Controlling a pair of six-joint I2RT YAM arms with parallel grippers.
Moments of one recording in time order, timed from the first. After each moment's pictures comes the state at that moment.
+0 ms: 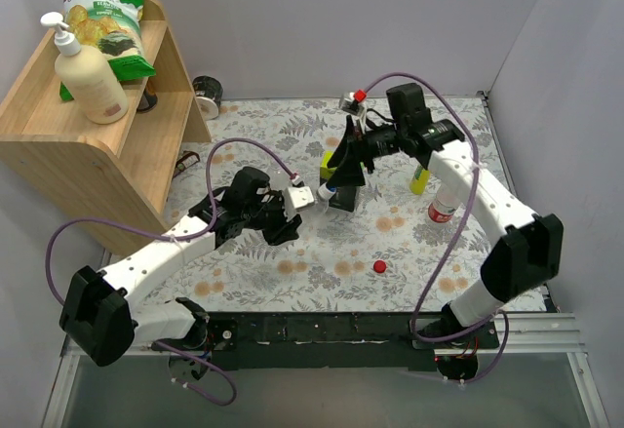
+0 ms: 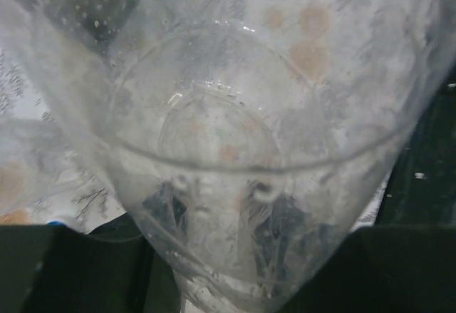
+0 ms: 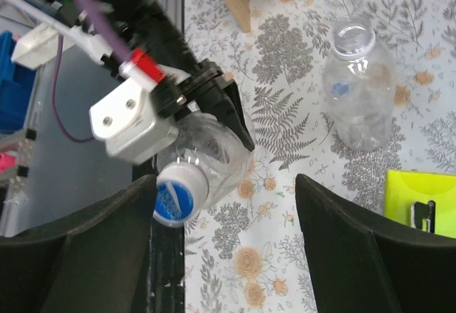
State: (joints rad) left arm -0.64 1.20 0.85 -0.42 0.44 0.42; right arm 0.47 1.62 1.55 -0.67 -1.11 -0.18
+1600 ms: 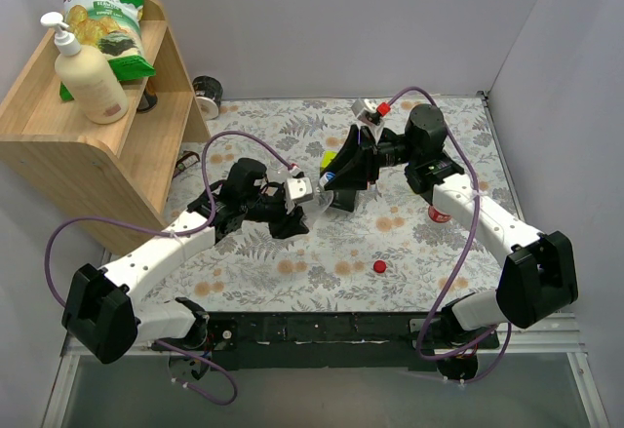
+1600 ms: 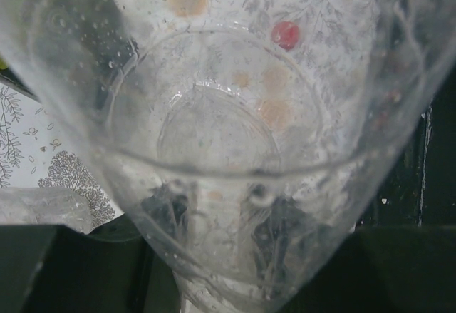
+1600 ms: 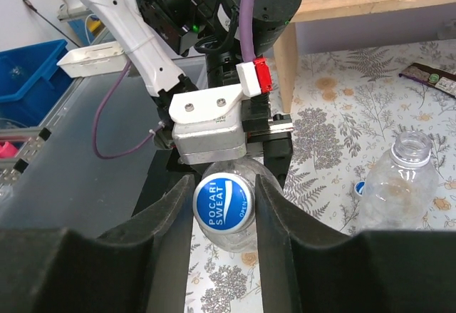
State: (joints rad) left arm -0.62 1.21 0.88 -0.32 0.66 0.40; right arm 0.48 1.41 1.10 0.40 -1.34 0.35
